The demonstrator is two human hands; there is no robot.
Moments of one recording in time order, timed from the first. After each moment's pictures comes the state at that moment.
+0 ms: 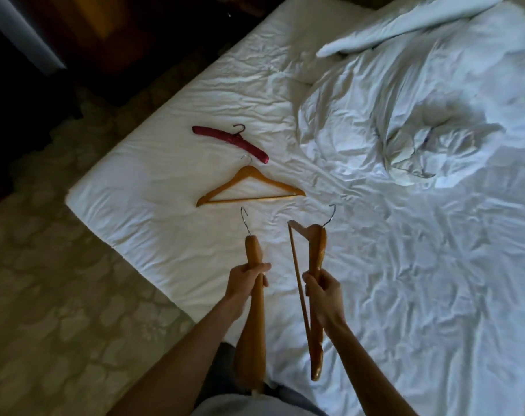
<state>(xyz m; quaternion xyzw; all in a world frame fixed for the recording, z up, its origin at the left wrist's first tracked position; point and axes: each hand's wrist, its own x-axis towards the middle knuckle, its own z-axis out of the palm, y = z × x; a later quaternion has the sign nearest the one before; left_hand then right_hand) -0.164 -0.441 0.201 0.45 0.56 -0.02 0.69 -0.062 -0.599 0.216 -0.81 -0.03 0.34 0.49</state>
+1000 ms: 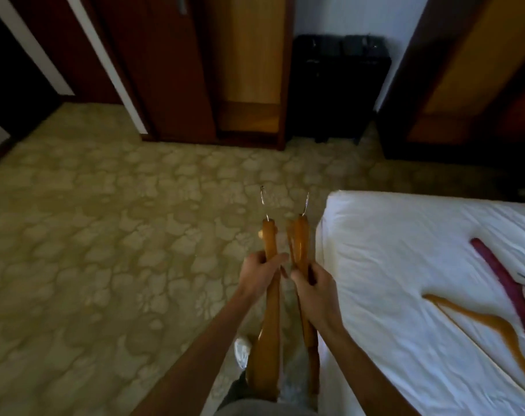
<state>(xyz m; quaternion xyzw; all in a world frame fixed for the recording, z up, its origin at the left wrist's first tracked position) -0.645 -0.310 0.342 0.34 0.68 0.39 0.52 -0.508 -0.322 0.348 -0.63 -0.51 0.50 0.30</state>
